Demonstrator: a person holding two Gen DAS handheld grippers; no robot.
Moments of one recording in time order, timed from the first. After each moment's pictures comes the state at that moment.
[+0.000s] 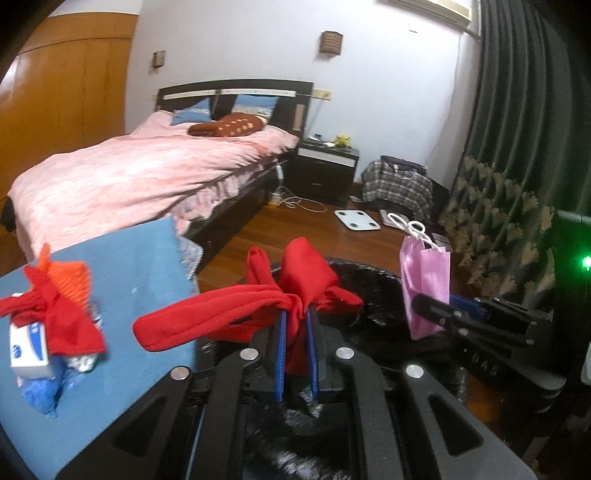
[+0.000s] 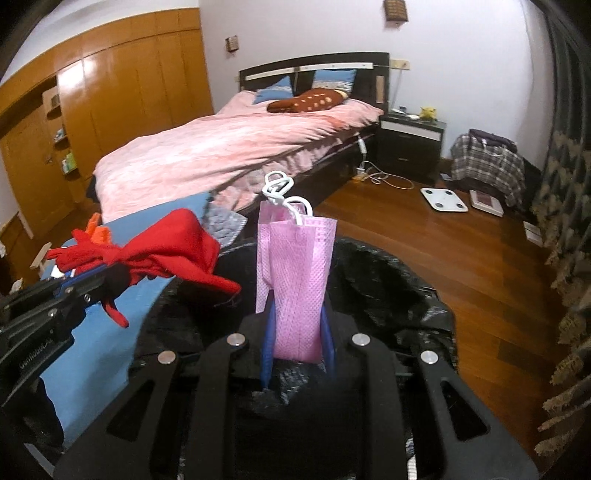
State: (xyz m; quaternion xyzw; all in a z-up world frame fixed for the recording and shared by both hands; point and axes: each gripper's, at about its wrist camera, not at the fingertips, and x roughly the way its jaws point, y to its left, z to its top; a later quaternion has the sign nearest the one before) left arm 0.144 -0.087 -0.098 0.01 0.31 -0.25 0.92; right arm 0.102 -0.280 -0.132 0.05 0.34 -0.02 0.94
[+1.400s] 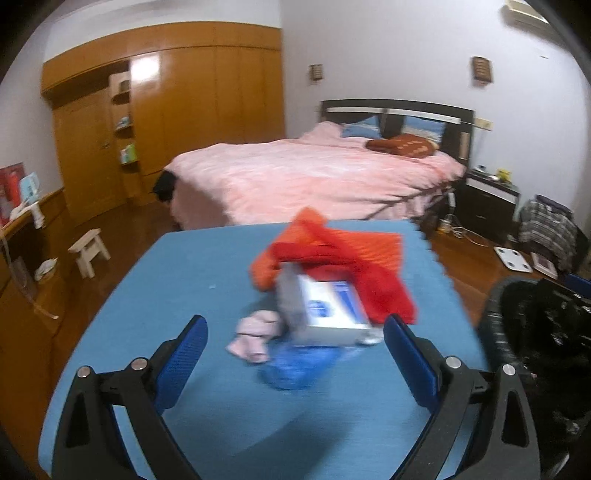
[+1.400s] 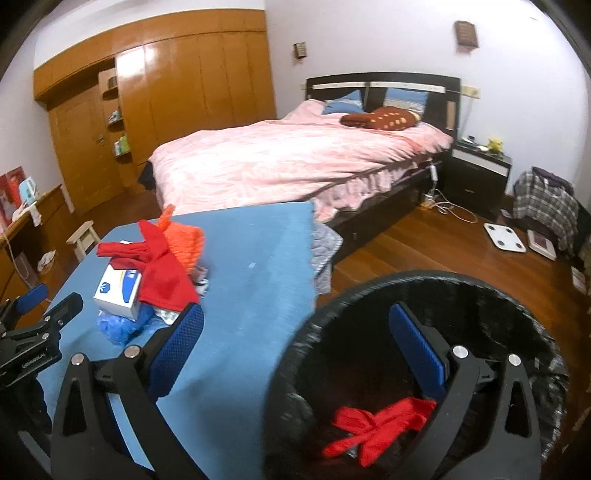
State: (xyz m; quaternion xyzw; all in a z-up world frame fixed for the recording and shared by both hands) left arm 0.126 0.156 -0.117 -0.01 0.29 0.08 0.95; right arm 0.166 -0.110 -0.133 0.00 0.31 0.10 0.95
